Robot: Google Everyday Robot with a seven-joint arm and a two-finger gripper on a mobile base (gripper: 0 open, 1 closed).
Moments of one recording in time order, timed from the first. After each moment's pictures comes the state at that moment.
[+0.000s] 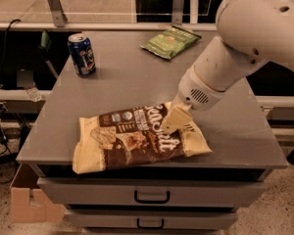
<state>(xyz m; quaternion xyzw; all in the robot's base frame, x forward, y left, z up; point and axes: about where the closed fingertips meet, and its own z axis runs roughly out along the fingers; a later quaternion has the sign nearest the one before) 0.474 -0.065 0.854 -0.53 0.82 0.14 0.17</state>
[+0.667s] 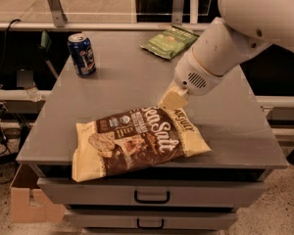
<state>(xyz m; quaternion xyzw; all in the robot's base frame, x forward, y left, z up) 0.493 -0.055 0.887 -0.54 0.80 0.14 0.21</state>
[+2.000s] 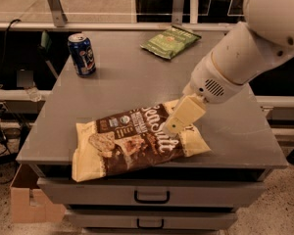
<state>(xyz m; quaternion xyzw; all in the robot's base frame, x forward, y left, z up) 0.470 -0.081 0.891 -0.51 0.82 0.13 0.21</state>
